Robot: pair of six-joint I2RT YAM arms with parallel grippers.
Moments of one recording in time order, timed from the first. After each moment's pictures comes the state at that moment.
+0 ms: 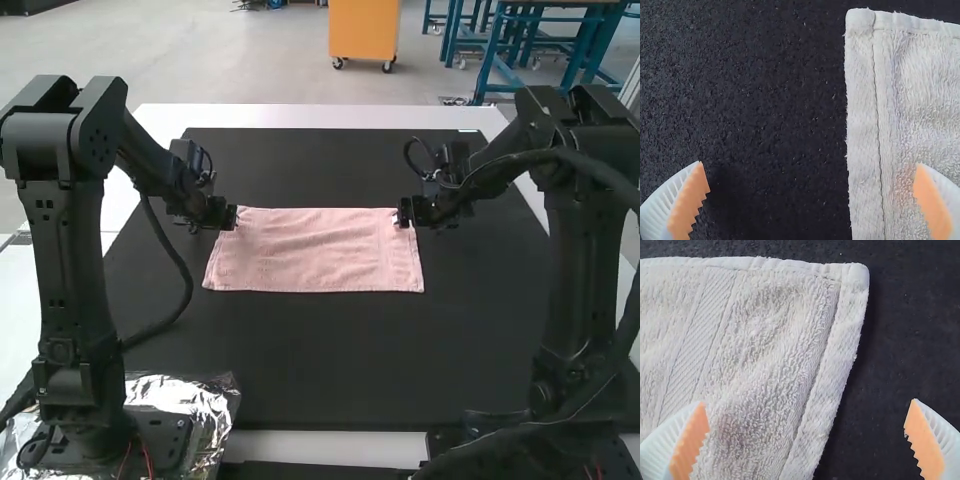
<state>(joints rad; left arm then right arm) 0.01 2.06 1.16 -0.02 0.04 0.07 0.18 2.14 1.24 -0.02 -0.21 -0.03</state>
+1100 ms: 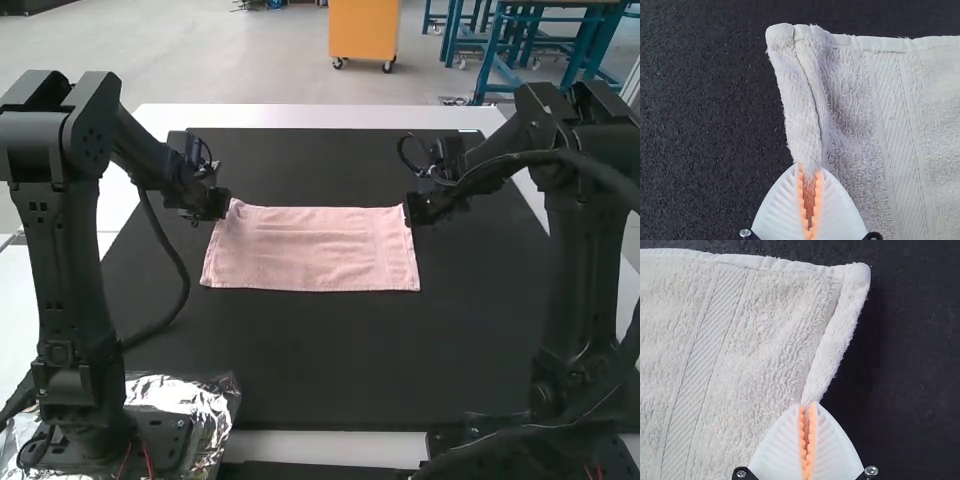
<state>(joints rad) 0.00 2.01 1.16 -0.03 0.17 0.08 0.21 2.09 1.24 -0.04 -0.21 -0.06</state>
